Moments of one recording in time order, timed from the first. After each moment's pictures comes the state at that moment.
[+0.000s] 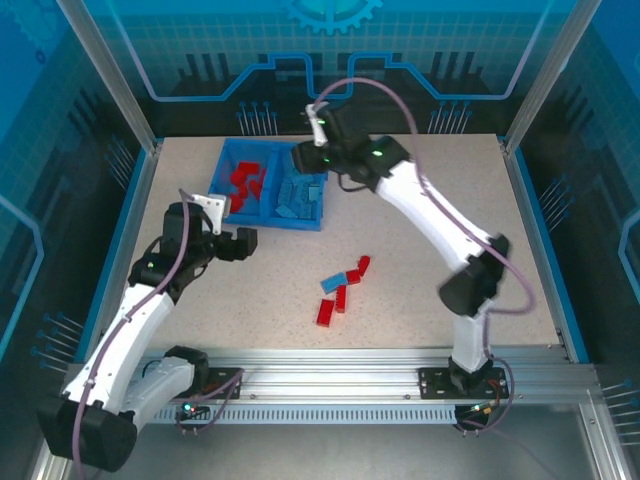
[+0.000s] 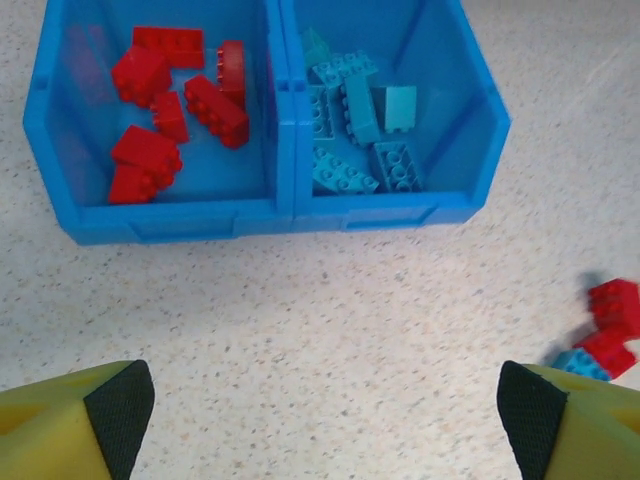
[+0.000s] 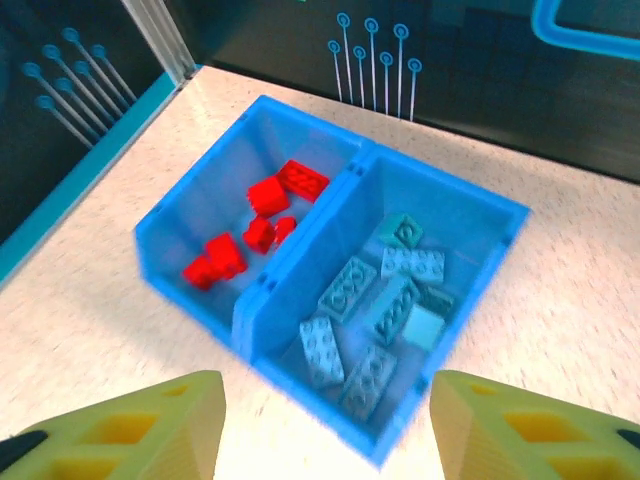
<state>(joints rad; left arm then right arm) -0.18 0.93 0.86 -0.58 0.12 -0.17 0.67 1.85 2.05 -0.80 0.05 0.23</state>
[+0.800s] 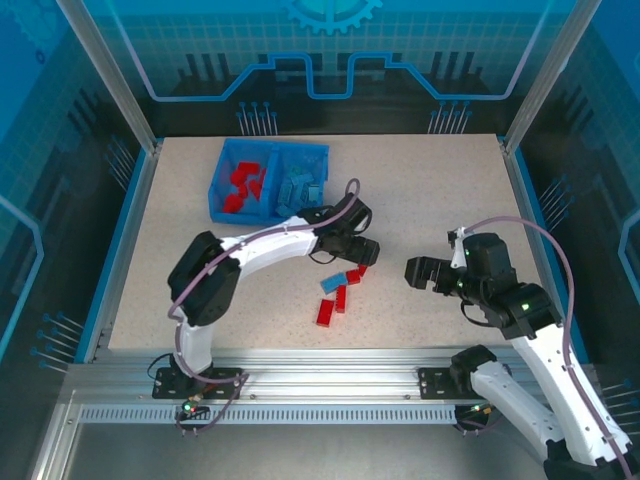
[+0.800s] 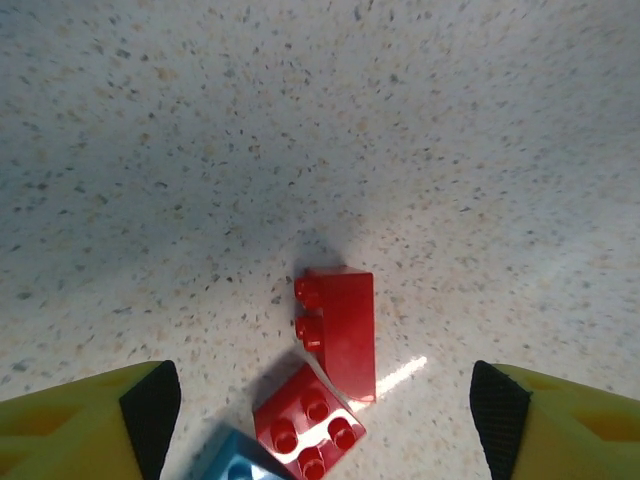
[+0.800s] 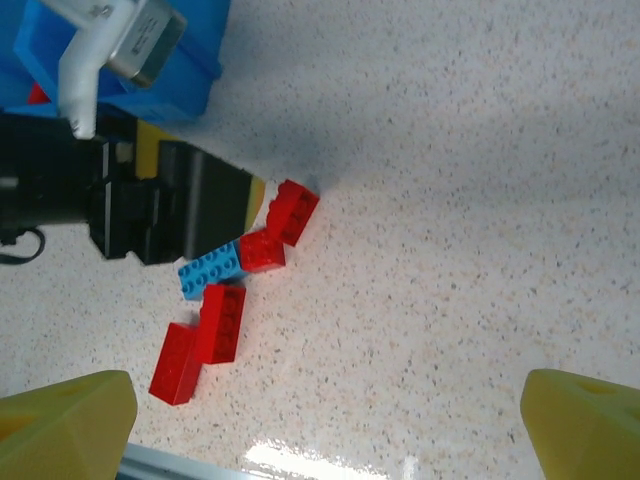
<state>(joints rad) -0.79 1.97 1.51 -0.59 0.05 -0.45 0.35 0.68 0.87 -1.00 -0.10 0.50</state>
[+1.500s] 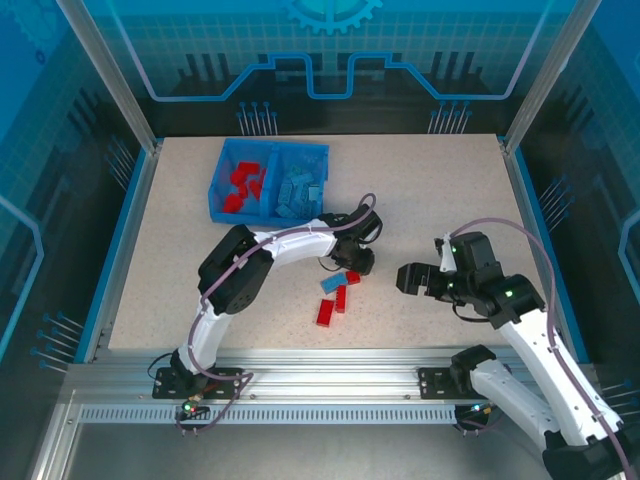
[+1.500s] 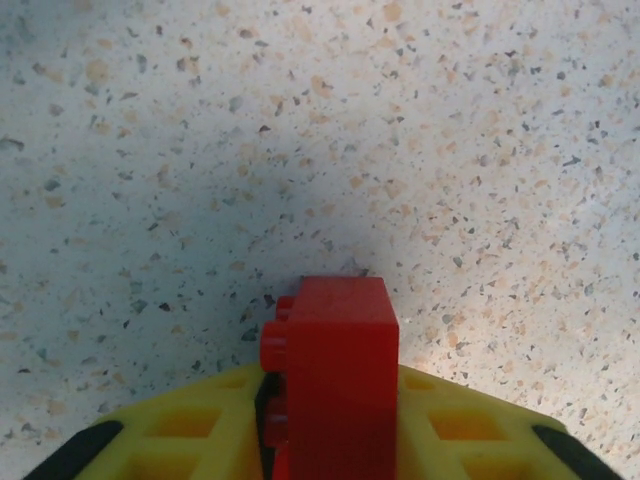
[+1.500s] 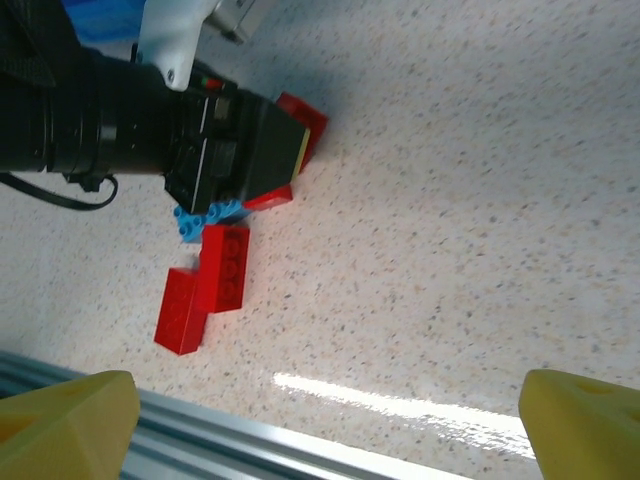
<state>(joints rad) -0.81 2.15 1.58 -0.63 0.09 -0.41 0.35 0.76 0.81 -0.99 -0.23 0.52</state>
